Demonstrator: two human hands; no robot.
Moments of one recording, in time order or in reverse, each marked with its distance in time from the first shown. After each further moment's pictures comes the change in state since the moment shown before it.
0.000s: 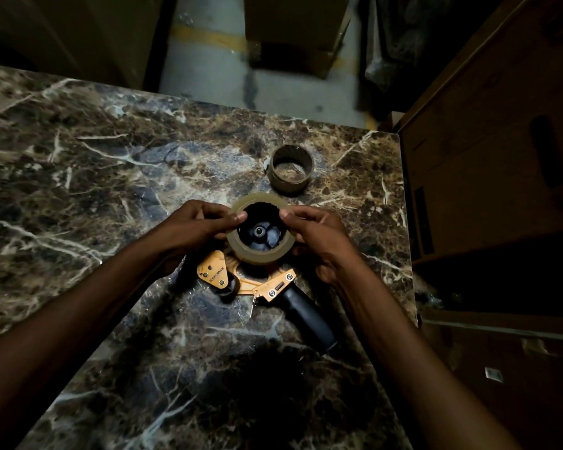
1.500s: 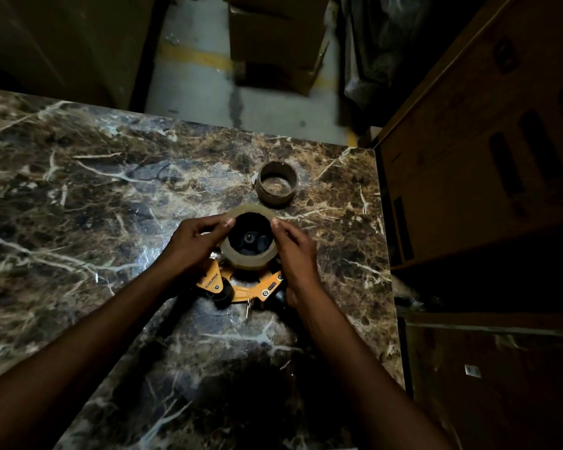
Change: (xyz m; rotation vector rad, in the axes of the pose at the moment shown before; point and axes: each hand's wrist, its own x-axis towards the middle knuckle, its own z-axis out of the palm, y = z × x) left_hand 0.009 -0.025 0.015 -0.053 0.180 0.163; right_hand 0.004 0.042 0.018 0.063 0.233 -0.179
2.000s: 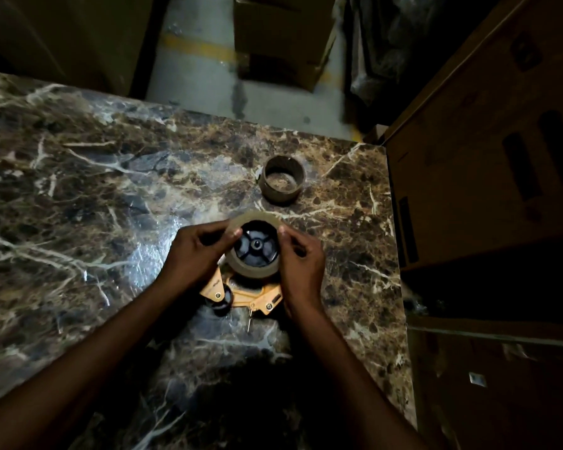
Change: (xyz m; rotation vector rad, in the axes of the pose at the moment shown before) left_hand -0.004 -0.026 0.014 -0.019 0.099 0.149; right_hand 0.003 0.023 -0.004 -0.103 0.159 -0.233
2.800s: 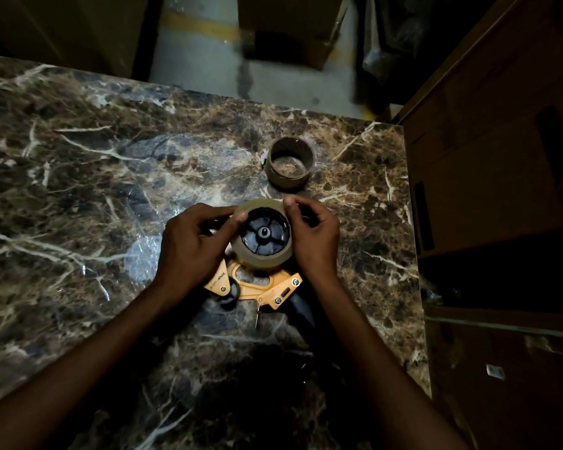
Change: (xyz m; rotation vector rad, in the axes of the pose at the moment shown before) left_hand 0.000 -0.006 -0.004 0.300 0.160 0.200; right_hand 0.032 -0.006 0.002 -0.085 -0.076 -0.147
